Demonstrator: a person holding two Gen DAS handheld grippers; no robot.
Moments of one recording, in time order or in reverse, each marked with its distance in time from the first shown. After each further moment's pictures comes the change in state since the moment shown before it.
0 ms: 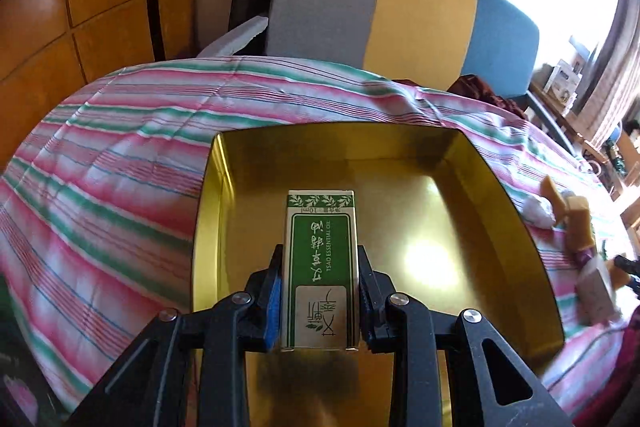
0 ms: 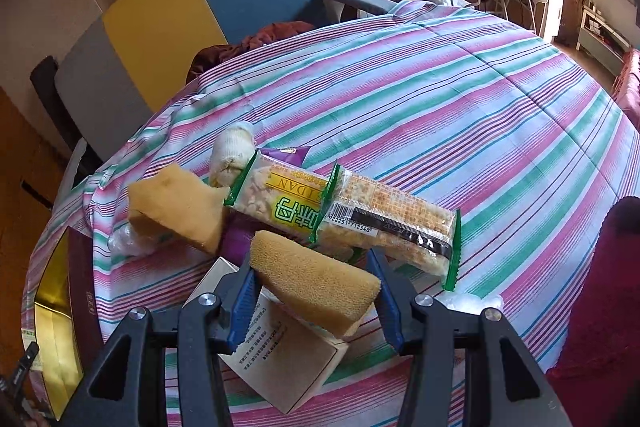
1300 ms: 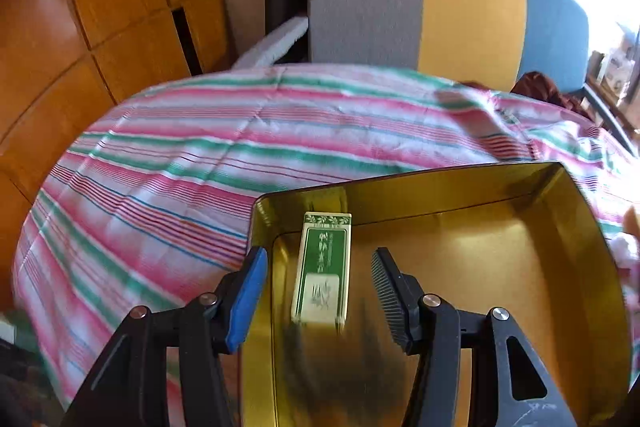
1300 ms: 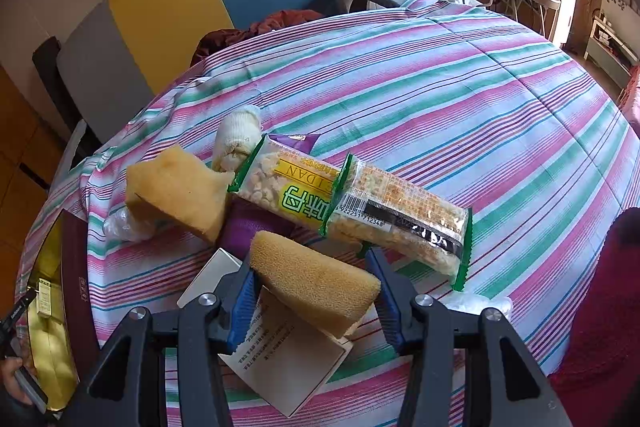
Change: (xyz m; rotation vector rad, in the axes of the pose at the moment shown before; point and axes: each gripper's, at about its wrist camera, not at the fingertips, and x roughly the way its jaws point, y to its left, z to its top) left arm 0.051 0.020 0.044 0.031 -0.021 0.192; right arm 0.009 0.007 -0.001 -0.048 0.036 -0.009
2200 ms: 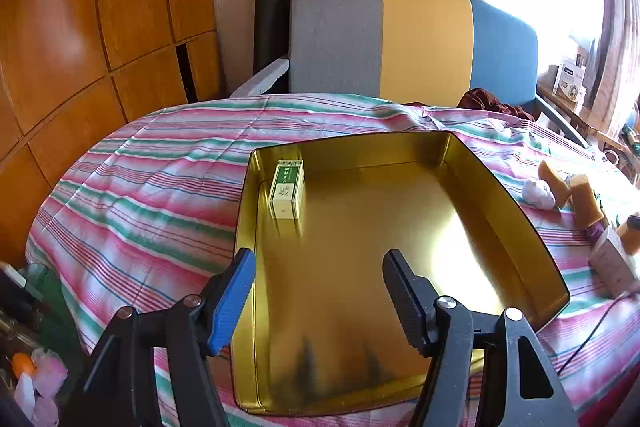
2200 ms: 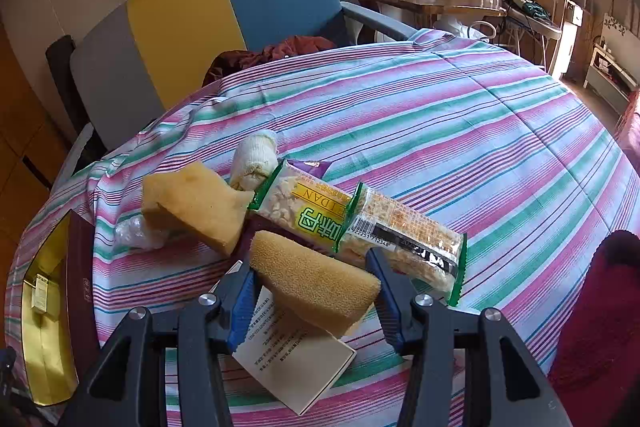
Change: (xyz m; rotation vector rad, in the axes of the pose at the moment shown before) left arm -0.126 -0.019 -0.098 0.013 -0.146 -0.067; right arm -0.021 0.014 -0.004 -0.056 -0.104 -0.015
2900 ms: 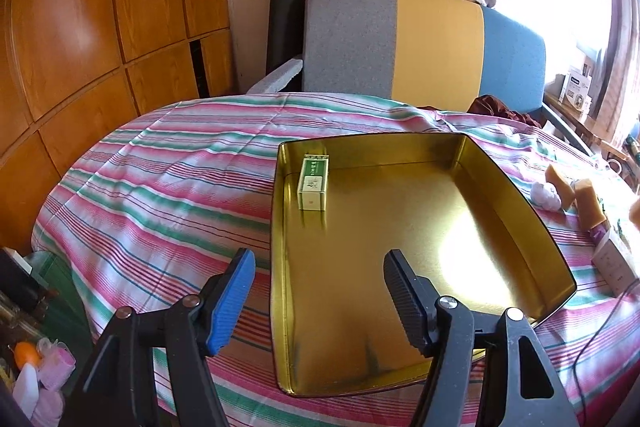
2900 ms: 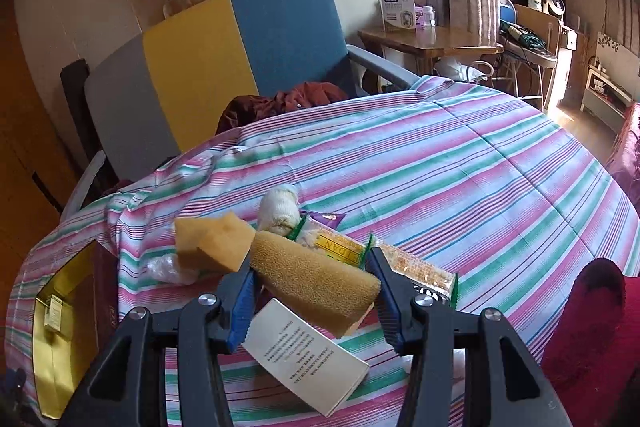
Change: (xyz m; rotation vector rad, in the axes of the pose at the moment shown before) left arm -0.010 0.028 -0.011 -0.036 -0.009 0.014; right arm -0.046 0.019 0.015 -0.012 -0.146 0.021
